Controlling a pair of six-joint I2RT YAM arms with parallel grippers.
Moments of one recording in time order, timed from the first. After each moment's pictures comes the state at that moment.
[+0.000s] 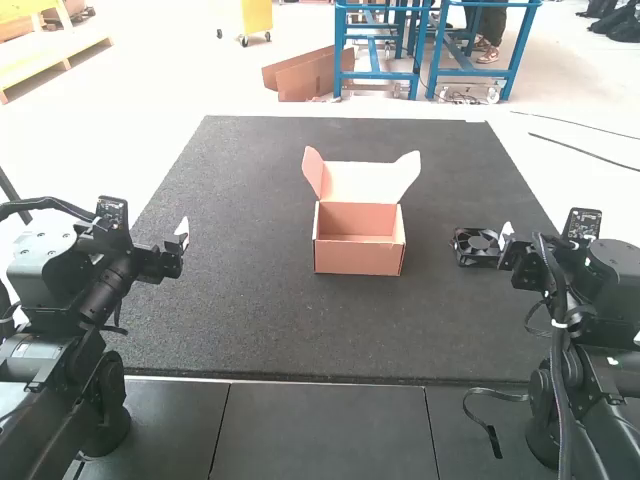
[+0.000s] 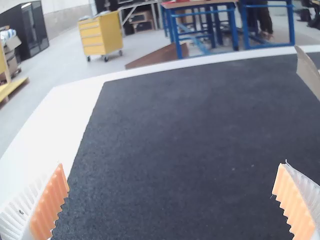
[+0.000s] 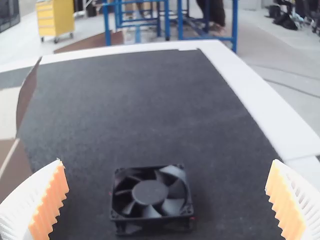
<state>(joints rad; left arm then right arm) 0.02 0.01 0.01 -0.02 0.06 0.16 -0.05 0.01 0.00 -0.09 0.01 0.03</state>
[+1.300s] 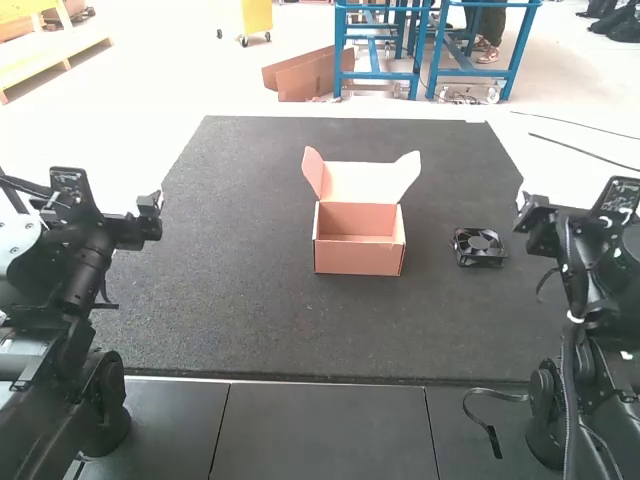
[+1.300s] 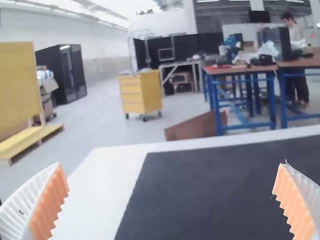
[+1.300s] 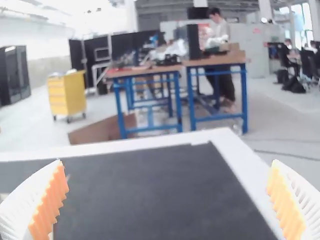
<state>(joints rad) 0.02 0.01 0.10 0.15 -0.06 0.12 -0.05 0.04 0.12 0.12 0.00 0.09</state>
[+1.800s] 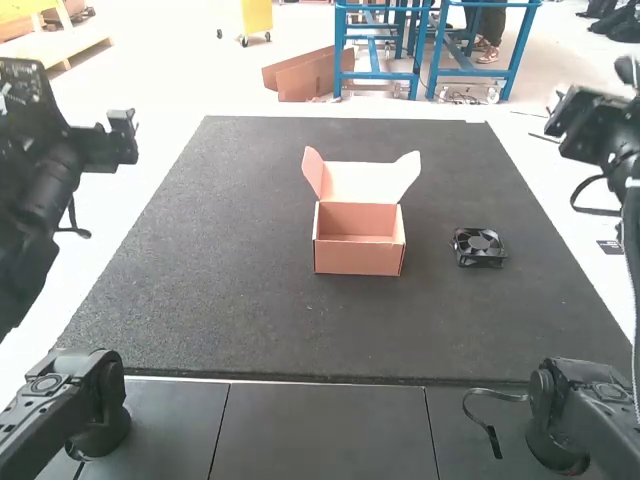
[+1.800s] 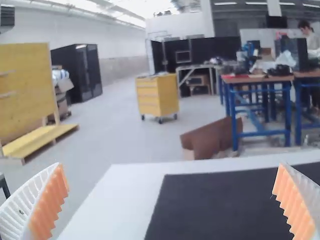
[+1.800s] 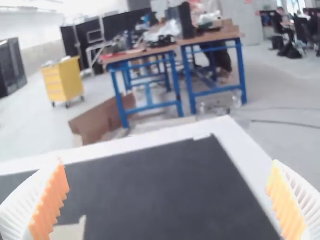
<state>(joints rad) 0.02 0.43 0.54 0.08 -0.12 0.12 -0.05 0.53 0.69 -0.12 0.04 0.19</state>
